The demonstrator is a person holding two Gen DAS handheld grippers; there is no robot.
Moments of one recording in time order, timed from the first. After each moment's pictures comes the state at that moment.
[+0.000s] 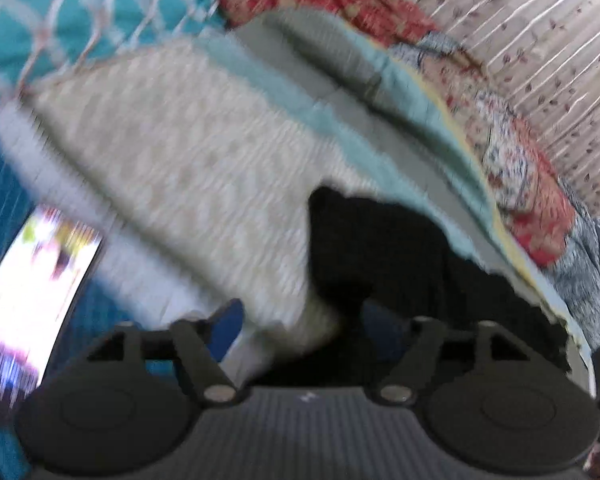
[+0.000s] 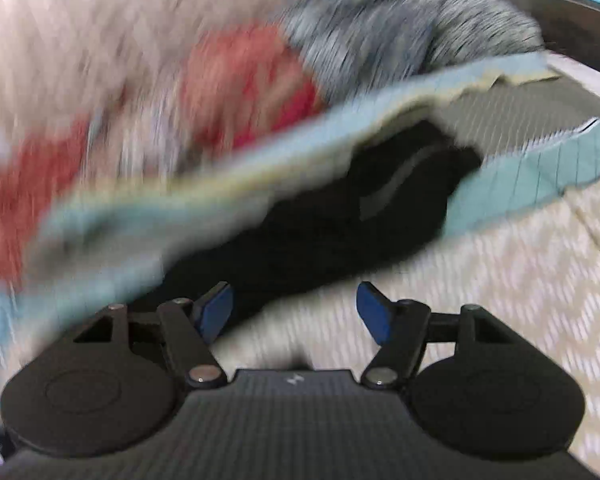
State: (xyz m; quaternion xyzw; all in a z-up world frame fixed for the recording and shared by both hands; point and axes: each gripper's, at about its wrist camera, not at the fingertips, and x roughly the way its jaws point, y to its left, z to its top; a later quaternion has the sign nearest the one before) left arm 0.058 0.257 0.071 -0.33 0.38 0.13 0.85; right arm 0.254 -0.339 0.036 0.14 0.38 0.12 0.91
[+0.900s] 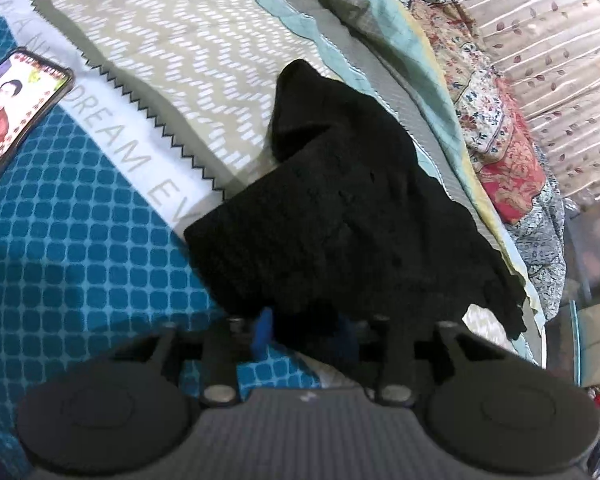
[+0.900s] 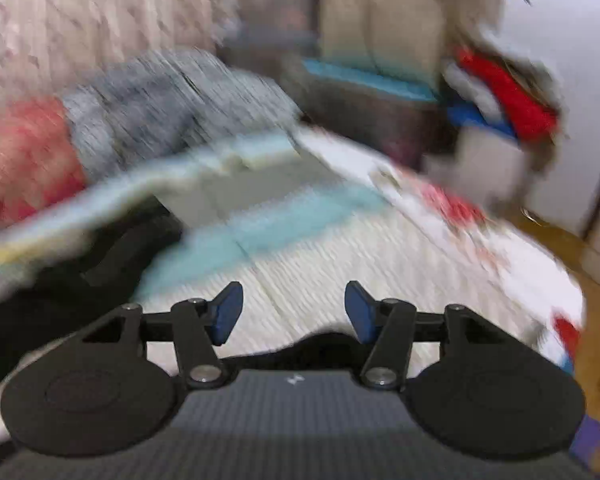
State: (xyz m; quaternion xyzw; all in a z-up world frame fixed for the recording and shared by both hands) left arm 0.038 0.208 0.035 -0.41 0.41 0.07 0.81; right arm 0.170 -0.467 0.069 0.16 0.29 -0.20 0.92
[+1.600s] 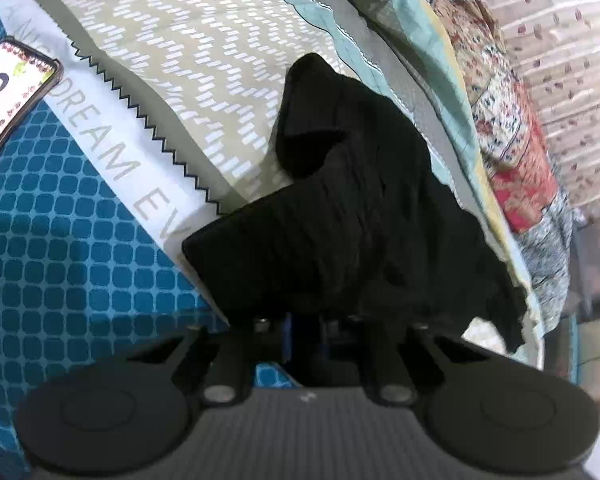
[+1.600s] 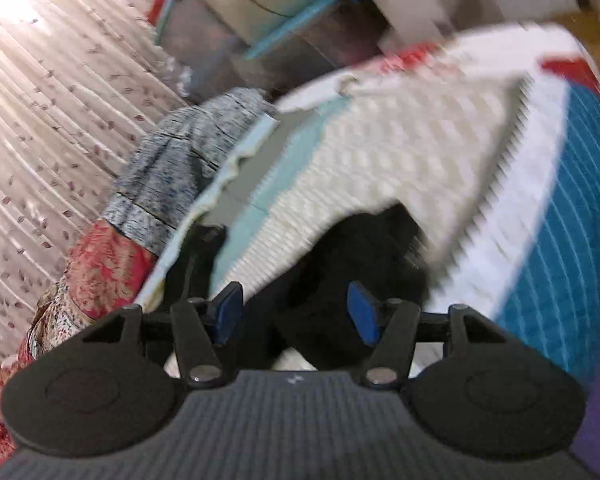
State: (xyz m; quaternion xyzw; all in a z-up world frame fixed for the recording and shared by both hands) left arm 0.064 0.223 0.032 -0.44 0.43 0.08 0.79; right arm 0.091 -0.487 0.068 0.43 0.21 -0.14 0.87
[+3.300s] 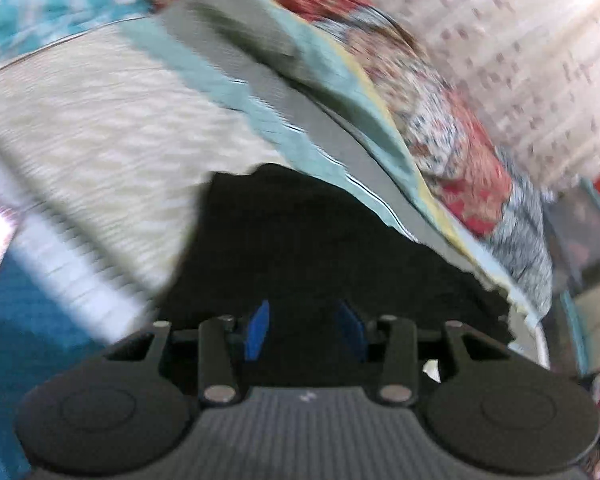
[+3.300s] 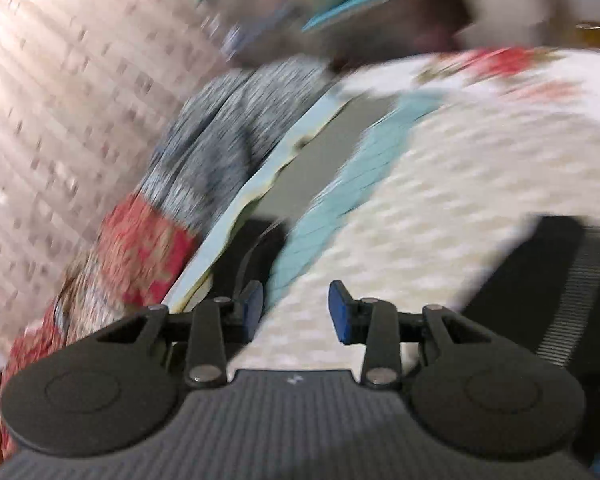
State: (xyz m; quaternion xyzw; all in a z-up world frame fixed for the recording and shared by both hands) left arm 0.104 0.202 0.097 -0.32 0.37 0.03 0.87; right arm 0.198 -0.507 0.083 0.41 0.27 -0.05 0.87
